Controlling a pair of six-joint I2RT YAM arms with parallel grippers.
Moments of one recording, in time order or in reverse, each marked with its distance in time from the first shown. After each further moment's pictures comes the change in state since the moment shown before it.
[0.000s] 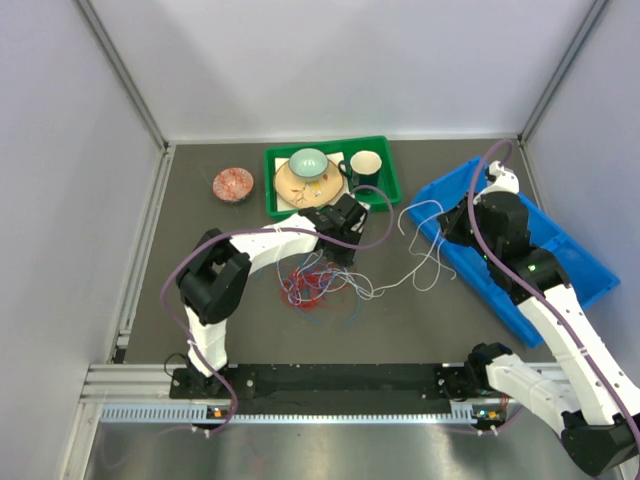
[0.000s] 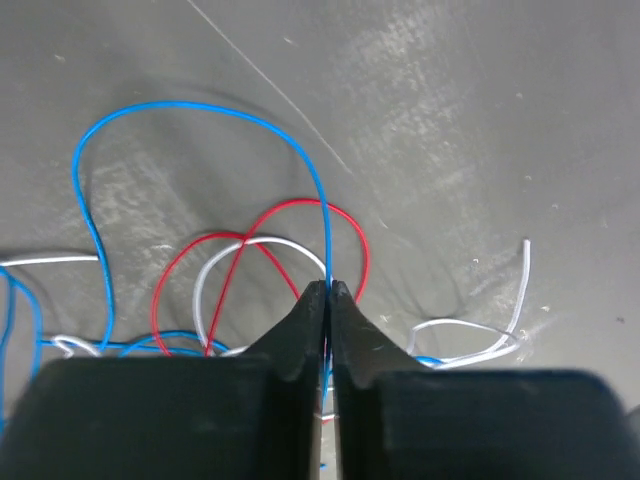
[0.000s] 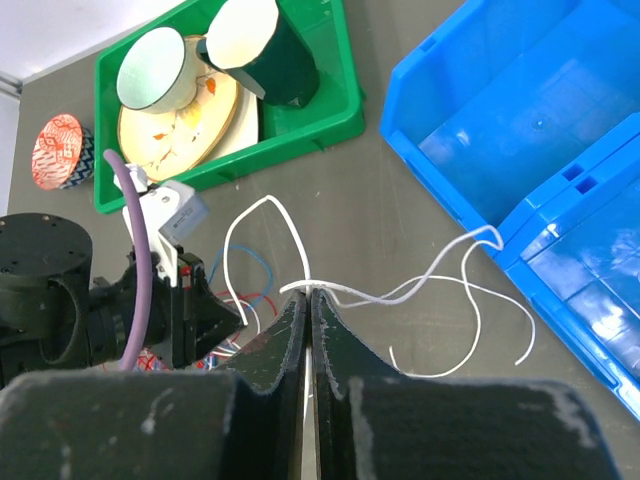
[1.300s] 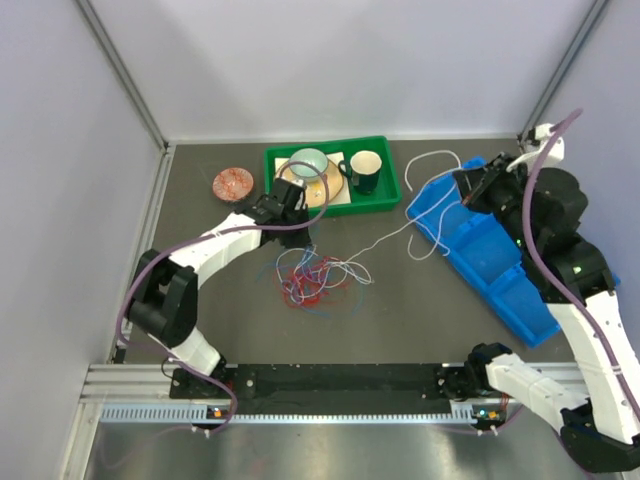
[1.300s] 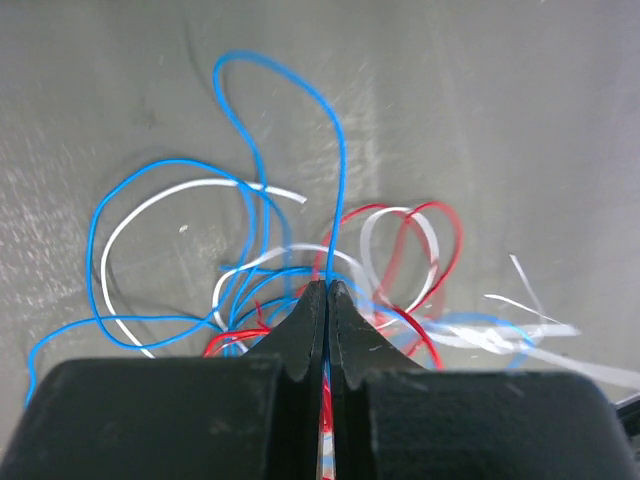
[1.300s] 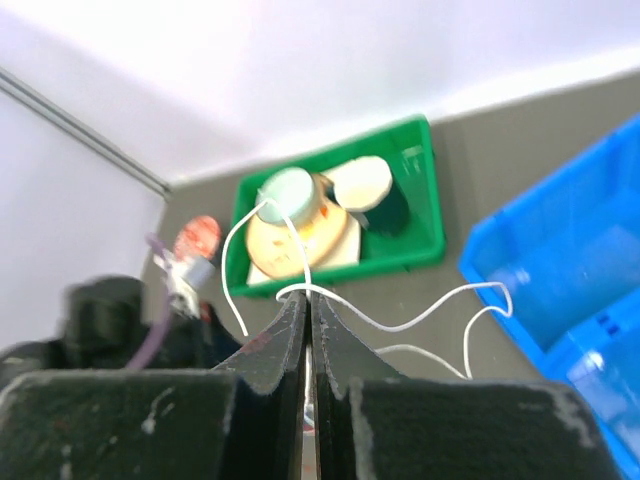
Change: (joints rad) left arm 0.281 -0.296 -0.237 0.093 0.057 -0.150; right arm 0.000 0.020 0.320 -0.013 -0.028 -0.034
